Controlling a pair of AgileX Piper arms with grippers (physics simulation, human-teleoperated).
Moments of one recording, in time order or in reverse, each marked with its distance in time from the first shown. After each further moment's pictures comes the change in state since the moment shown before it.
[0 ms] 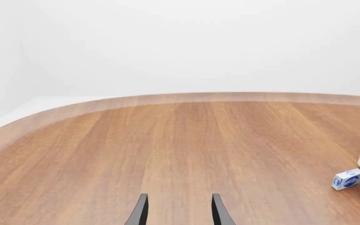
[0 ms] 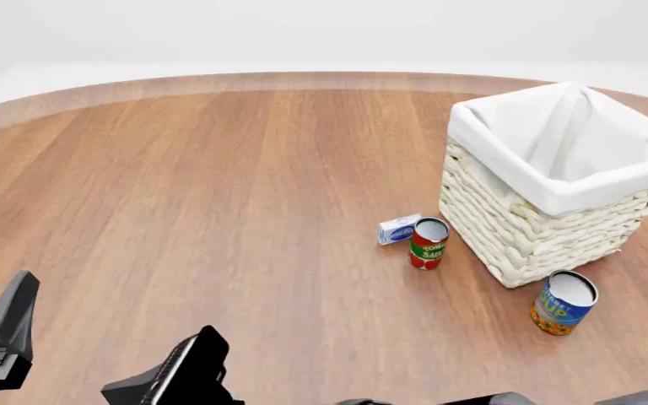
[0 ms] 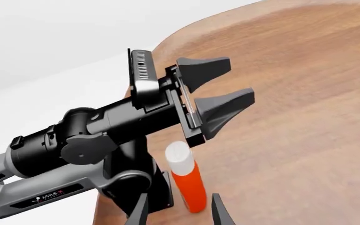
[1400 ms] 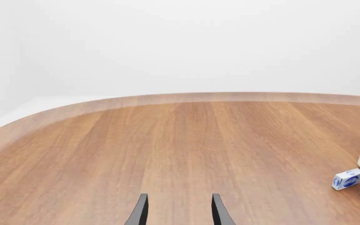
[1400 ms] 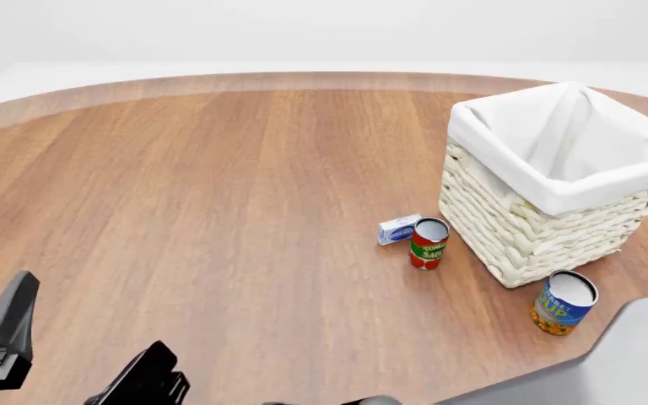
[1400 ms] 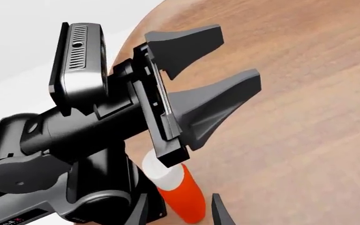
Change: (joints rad) left arm 0.000 0.000 0.000 0.000 0.000; right arm -0.012 0.248 -0.193 0.049 0.069
